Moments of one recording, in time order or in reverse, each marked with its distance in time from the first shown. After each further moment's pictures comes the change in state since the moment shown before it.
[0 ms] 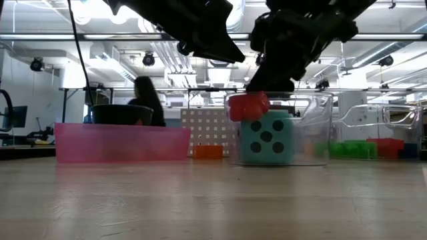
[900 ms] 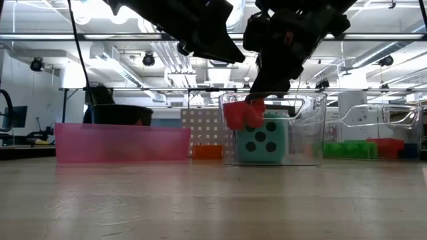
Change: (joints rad) left arm 0.000 0.000 0.000 0.000 0.000 0.000; right arm 0.005 0.057 0.113 -0.139 -0.028 -0.066
